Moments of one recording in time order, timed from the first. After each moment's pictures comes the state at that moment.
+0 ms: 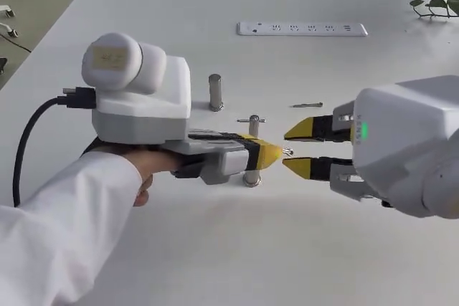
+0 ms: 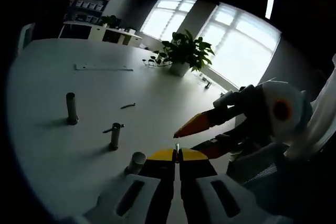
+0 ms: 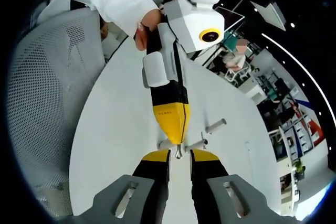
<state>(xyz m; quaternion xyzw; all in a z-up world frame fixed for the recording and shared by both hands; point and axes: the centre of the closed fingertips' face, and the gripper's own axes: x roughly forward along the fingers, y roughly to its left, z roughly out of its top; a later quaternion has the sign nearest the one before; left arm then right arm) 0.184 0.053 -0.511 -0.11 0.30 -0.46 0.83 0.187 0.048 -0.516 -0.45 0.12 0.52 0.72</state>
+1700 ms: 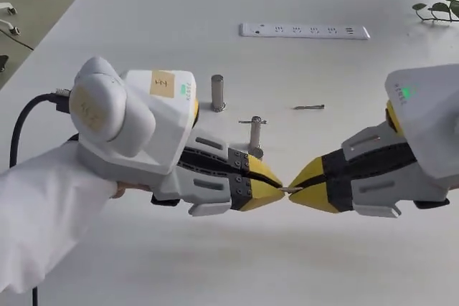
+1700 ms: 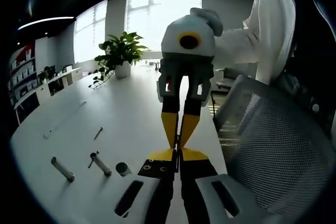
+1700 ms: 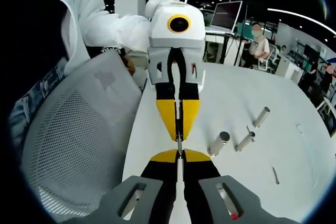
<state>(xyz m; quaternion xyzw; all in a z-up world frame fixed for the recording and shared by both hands) 0.133 0.046 -0.515 0.14 0.18 -0.65 0.73 0.129 0.050 -0.529 -0.28 0.23 0.66 0.66</state>
